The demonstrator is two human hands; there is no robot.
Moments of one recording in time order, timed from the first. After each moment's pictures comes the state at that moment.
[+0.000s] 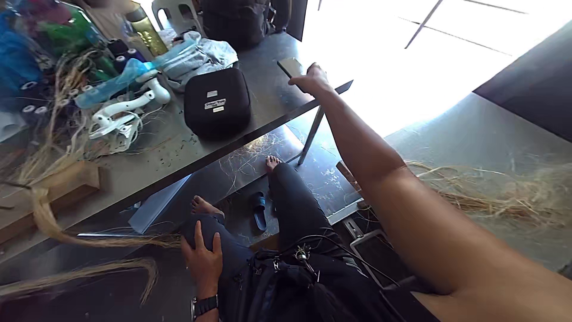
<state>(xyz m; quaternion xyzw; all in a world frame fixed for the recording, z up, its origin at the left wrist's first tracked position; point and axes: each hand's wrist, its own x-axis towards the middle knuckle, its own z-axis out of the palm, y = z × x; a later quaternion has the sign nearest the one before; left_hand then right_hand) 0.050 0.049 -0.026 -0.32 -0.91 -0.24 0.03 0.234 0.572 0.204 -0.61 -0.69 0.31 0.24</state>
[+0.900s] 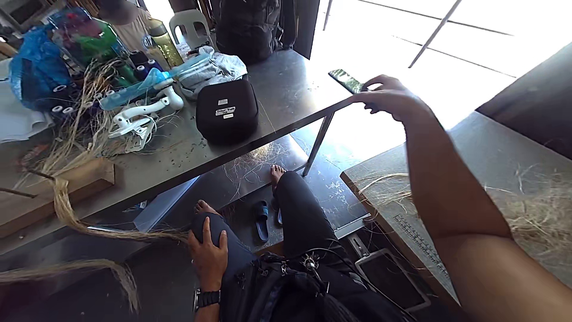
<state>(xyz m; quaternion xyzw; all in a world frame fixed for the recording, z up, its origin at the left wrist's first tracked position) 0.053 0.062 -0.021 -0.33 -0.92 -0.23 0.04 0.376 0.485 0.265 -0.55 -0.68 0.39 0.28</state>
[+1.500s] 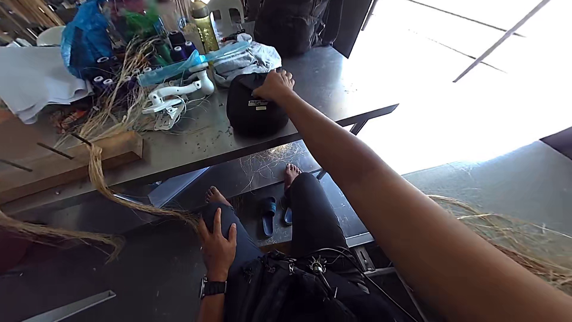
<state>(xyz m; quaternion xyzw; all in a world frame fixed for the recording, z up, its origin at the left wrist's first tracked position) 0.051 0.049 -0.024 -0.30 -0.93 -0.23 0.03 0.033 0.454 0.261 -0.49 -0.84 0.18 0.14</state>
